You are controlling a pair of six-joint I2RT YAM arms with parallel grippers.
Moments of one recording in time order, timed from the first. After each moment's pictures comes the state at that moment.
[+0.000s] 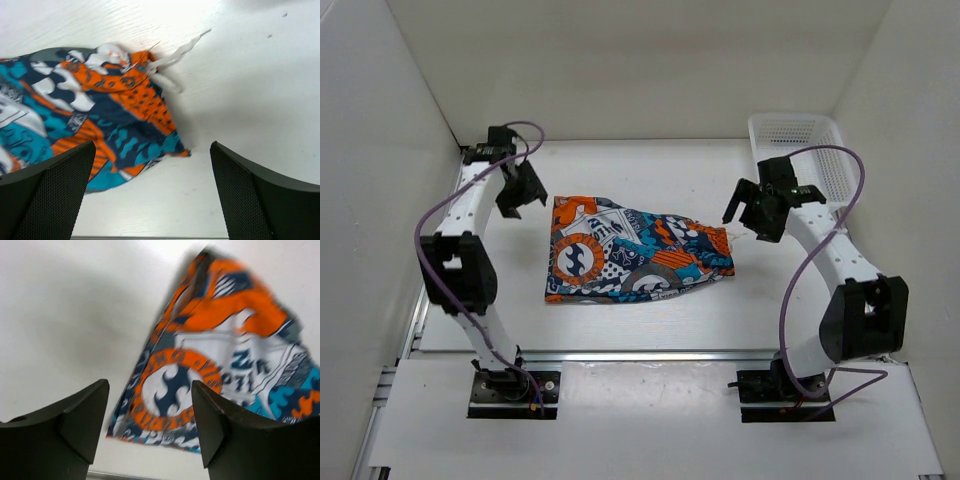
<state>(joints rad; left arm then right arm) -0.01 1.86 1.72 -1.01 -0.04 -0.49 0.22 1.46 1.22 -0.76 0.01 0.57</state>
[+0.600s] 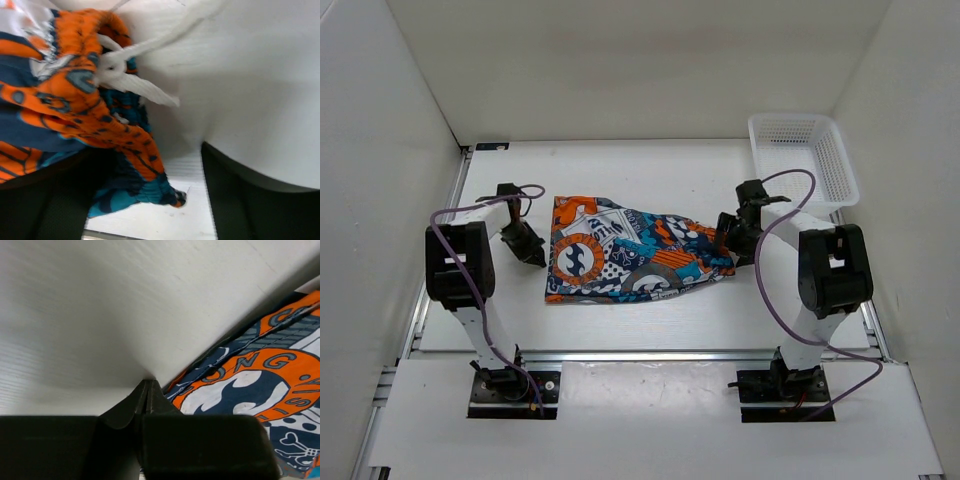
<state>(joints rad) 0.06 1.86 1.18 -0.77 0.12 -0.60 0.21 1.79 1.13 -0.65 -0.14 0.44</state>
